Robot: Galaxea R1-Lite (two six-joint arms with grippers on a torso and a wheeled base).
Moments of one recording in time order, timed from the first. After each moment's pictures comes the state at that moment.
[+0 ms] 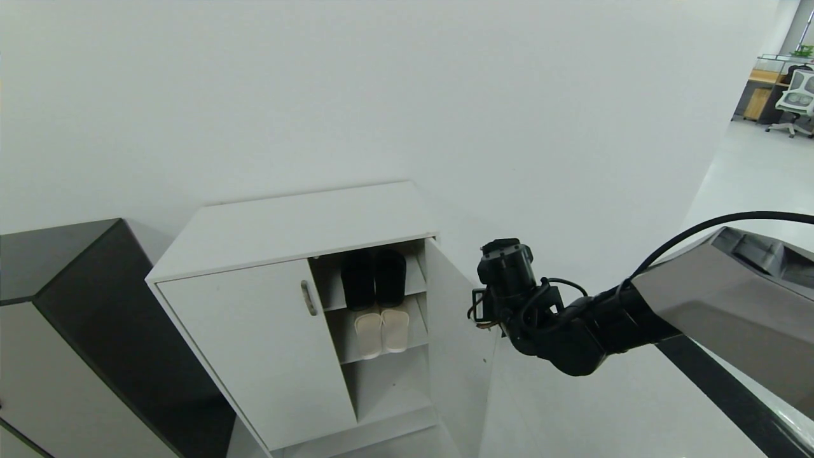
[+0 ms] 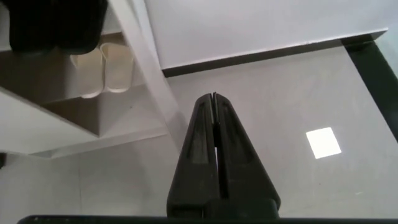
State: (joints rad) left arm 0.00 0.00 0.00 0.00 -0.02 0.00; right arm 0.69 2.22 -1.27 -0.46 -0.58 0.28
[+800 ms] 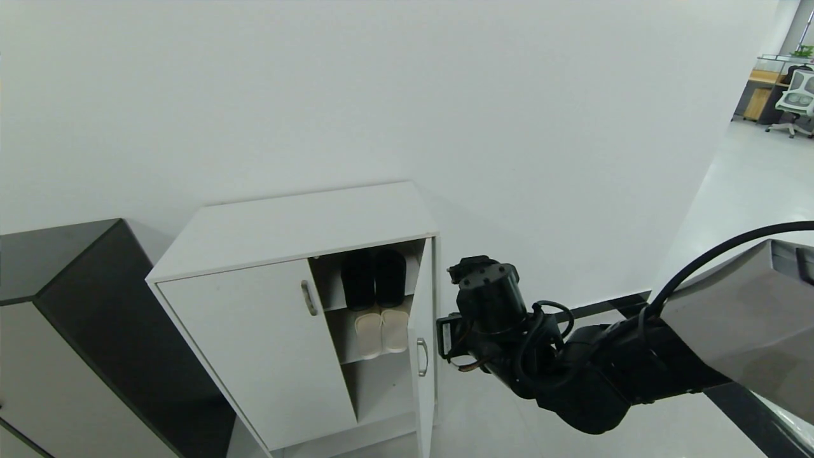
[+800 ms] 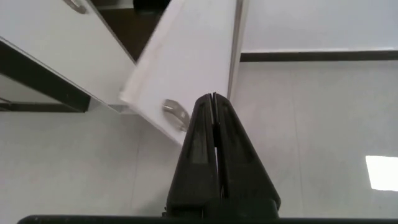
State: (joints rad) left arm 0.00 0.00 0.00 0.00 -0.02 0.00; right arm 0.85 2.11 -1.13 -0.53 -0.41 0.32
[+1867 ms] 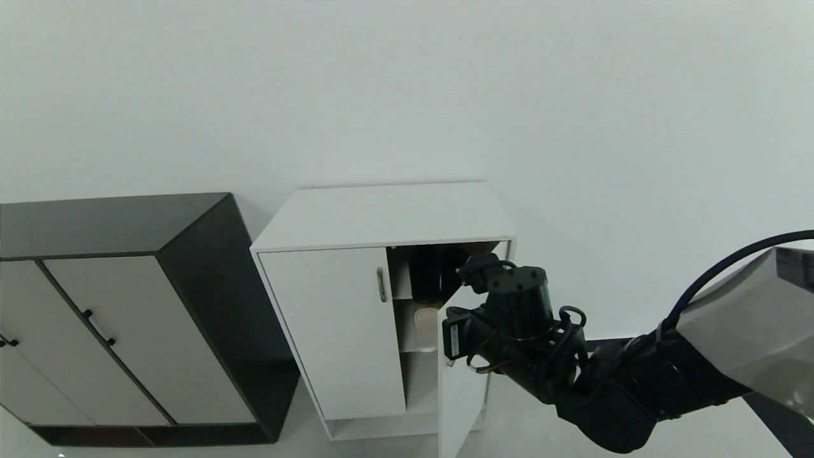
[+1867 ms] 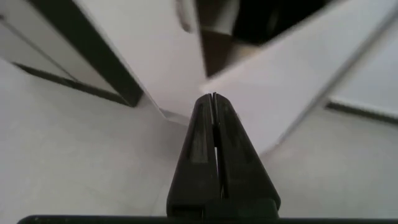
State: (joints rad) left arm 0.00 0.00 0.00 0.00 -0.02 0.00; right arm 0.81 2.08 -0.98 -0.80 -0.27 0.22
